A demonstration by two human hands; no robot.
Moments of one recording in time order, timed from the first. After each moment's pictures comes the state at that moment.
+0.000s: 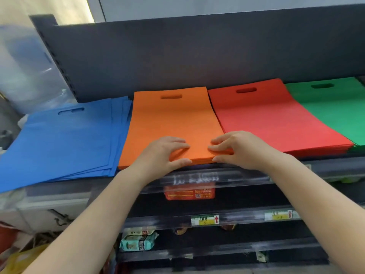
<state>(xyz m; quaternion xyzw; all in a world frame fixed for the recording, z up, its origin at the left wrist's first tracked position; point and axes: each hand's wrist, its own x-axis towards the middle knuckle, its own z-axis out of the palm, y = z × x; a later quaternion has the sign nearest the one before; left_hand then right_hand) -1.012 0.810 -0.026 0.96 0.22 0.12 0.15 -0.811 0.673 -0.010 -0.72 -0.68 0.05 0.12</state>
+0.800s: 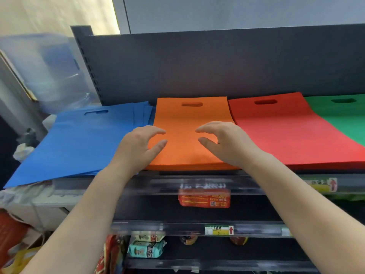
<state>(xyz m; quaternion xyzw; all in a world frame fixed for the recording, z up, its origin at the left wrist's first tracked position) -1.081 0.840 -0.003 0.90 0.31 0.28 0.11 -0.879 0.718 0.015 -0.70 -0.67 -0.03 0.24</state>
